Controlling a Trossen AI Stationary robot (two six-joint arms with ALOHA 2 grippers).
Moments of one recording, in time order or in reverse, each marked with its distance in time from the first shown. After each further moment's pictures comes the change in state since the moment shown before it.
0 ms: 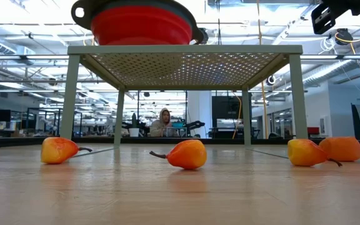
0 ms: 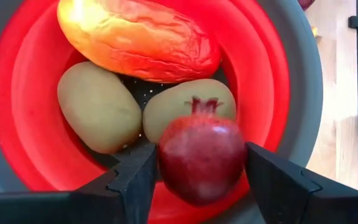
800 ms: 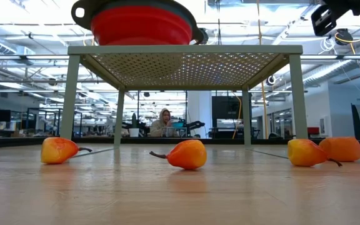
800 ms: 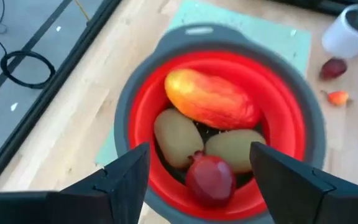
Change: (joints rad) left arm 0.000 -0.041 0.228 -0.161 -0.236 -0.062; right arm 0.000 0.000 0.000 0.000 -0.005 0.079
